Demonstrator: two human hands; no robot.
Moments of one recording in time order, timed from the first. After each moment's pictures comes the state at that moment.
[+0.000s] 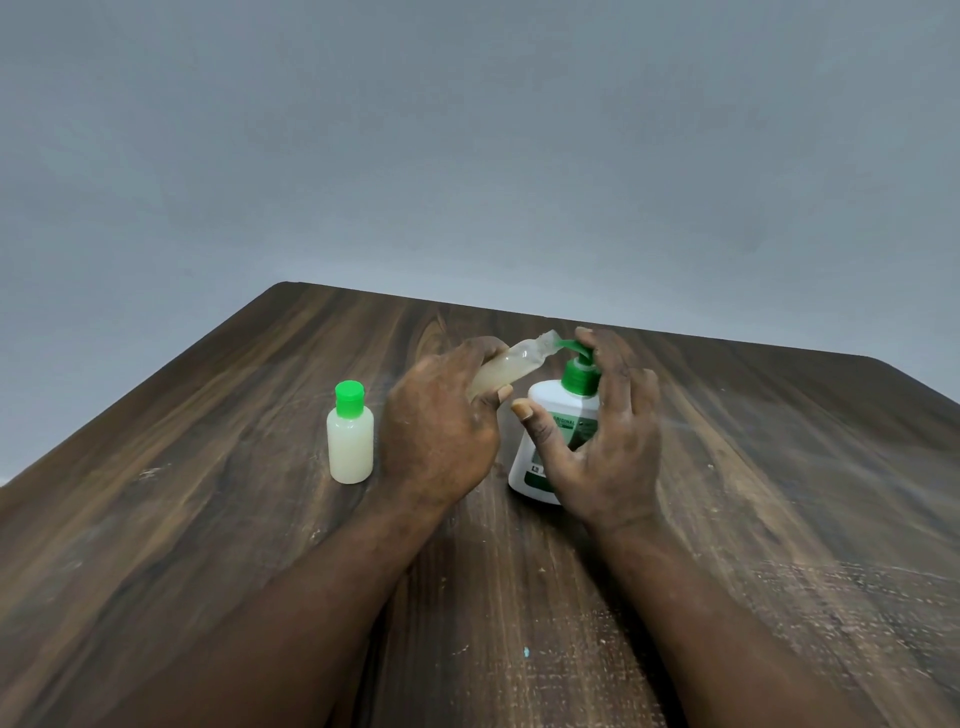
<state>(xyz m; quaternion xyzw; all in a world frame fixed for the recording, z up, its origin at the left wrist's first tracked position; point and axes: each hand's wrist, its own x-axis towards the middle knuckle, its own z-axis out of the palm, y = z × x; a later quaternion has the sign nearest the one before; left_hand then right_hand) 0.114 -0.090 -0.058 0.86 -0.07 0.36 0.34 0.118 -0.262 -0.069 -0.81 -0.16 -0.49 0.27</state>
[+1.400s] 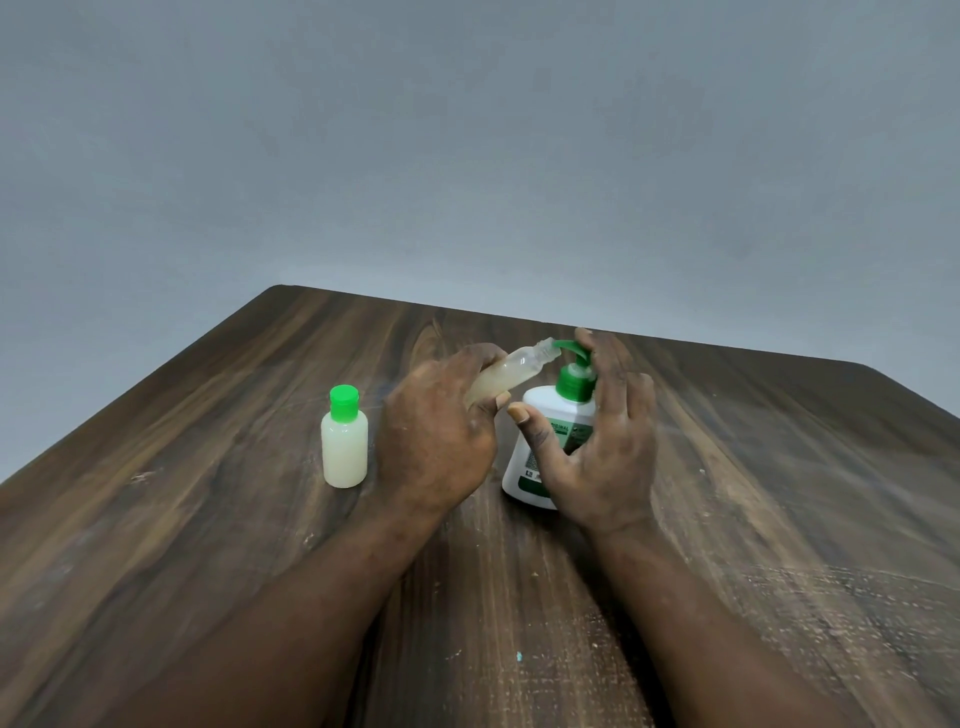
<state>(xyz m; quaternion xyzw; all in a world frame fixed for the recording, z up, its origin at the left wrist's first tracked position) 0.112 -0.092 -0.057 0.86 -0.08 0.37 0.35 0.117 -0.262 -0.066 -0.80 -0.16 -0.50 0.28</state>
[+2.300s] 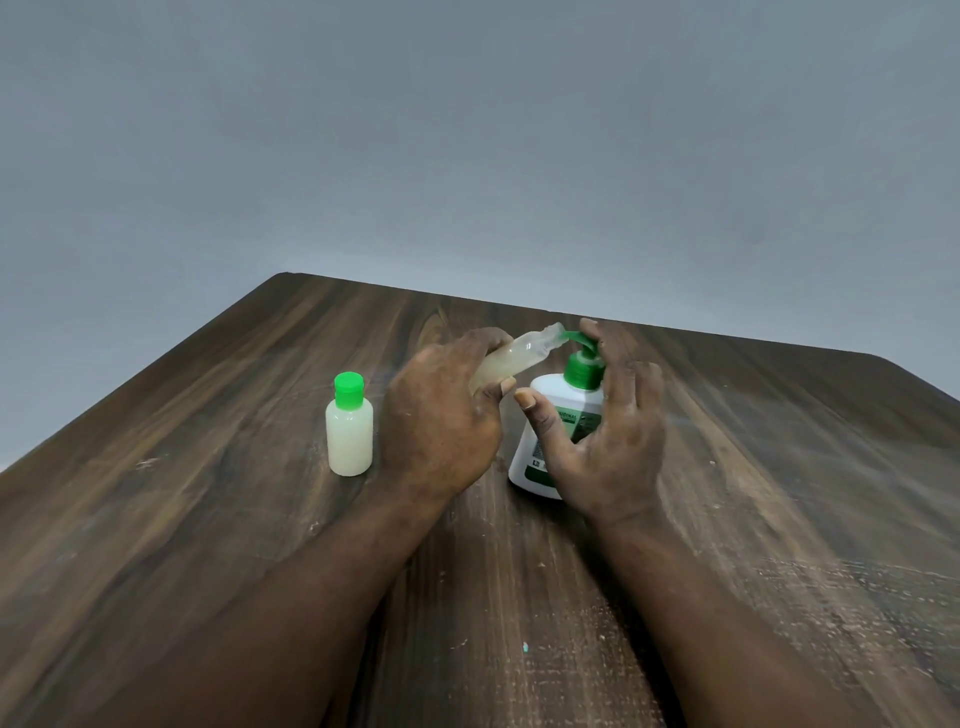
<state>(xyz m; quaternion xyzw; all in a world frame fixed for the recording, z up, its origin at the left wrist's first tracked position) 0.117 -0.091 -0.059 0.86 -0.08 0.38 0.34 0.119 -0.260 -0.069 -0.80 -0.15 -0.50 0.28</state>
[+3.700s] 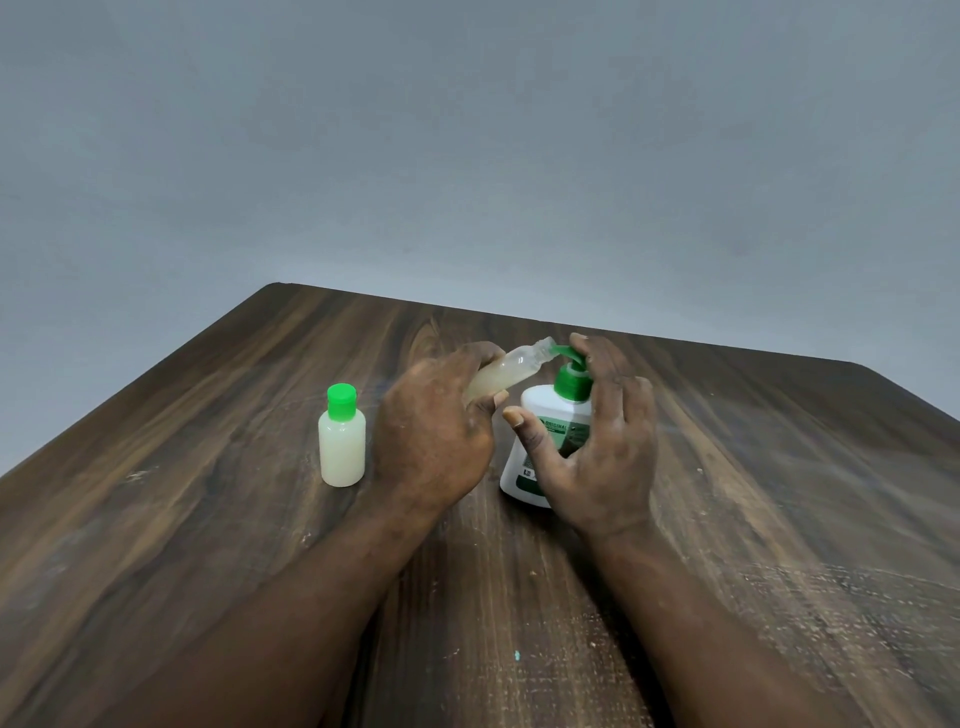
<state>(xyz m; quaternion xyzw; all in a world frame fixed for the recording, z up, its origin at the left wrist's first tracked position) 0.116 -0.091 -0.061 0.86 -0.08 0.37 0.34 0.117 -0.263 -0.070 -0.81 -0.16 -0.50 0.25</state>
